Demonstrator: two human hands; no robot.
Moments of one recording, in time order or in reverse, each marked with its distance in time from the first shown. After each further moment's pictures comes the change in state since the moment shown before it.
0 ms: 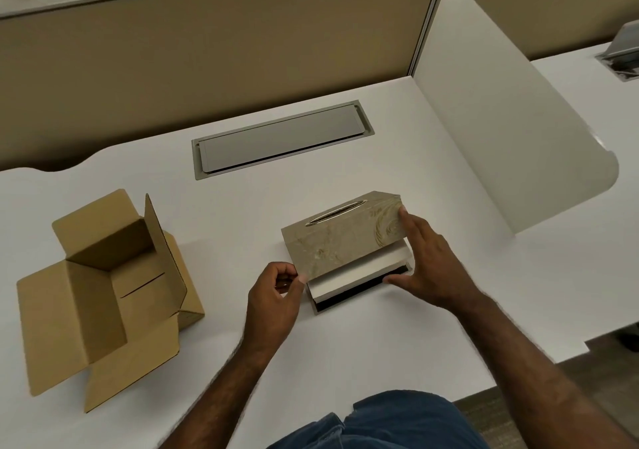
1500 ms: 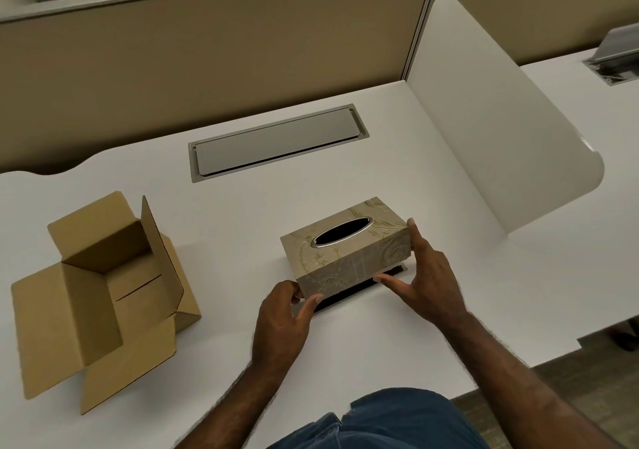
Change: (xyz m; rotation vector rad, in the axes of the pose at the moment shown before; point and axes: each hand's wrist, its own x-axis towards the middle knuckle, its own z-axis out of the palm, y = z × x) left_hand -0.027 -0.027 0.023 0.219 -0.004 0.122; right_hand -0.024 0.005 0.036 0.061 0.296 0.081
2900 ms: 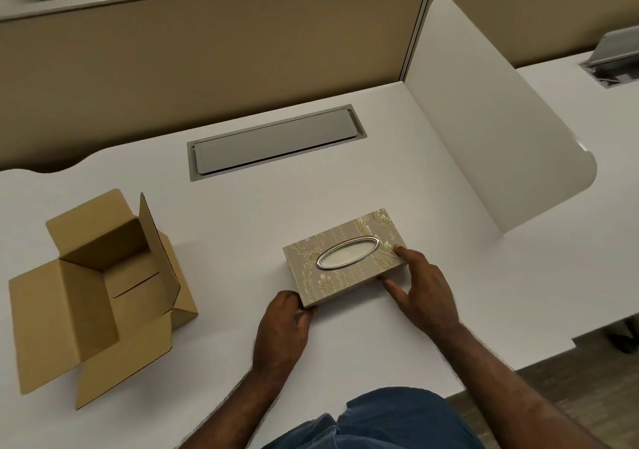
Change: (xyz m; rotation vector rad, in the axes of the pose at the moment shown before) left_hand -0.013 -0.021 0.017 0.068 -0.083 0.053; right_hand -0.027 0.014 0.015 -0.009 -0.032 0.050
